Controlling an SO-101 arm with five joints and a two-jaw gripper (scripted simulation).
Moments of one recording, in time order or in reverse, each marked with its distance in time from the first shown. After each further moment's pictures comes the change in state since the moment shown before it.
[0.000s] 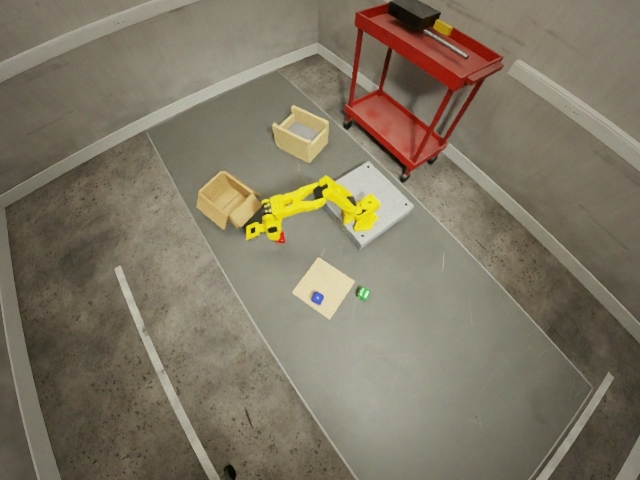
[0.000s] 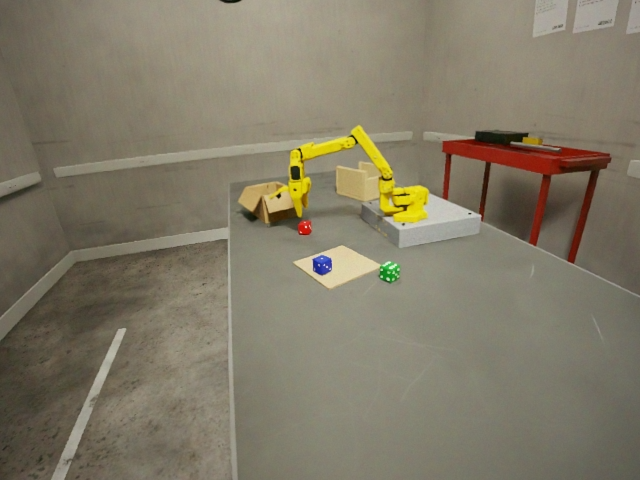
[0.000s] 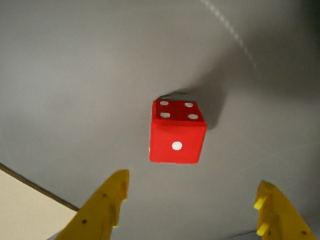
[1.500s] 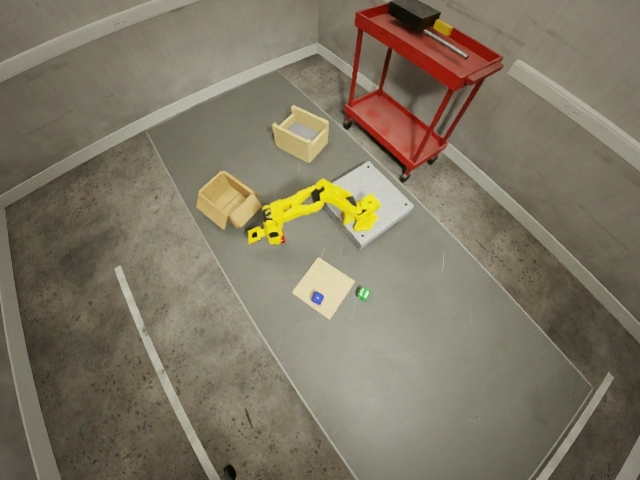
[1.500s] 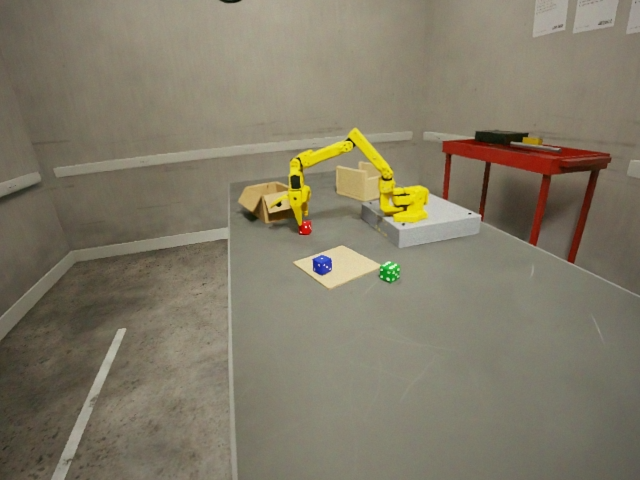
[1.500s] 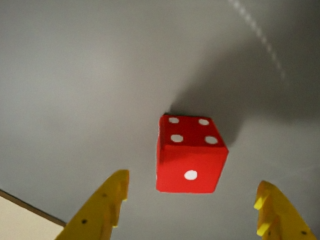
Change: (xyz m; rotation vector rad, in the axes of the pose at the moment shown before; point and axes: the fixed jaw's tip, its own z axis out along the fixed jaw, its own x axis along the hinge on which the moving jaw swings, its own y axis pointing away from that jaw) arm 0.000 0.004 0.022 0.001 0.013 0.002
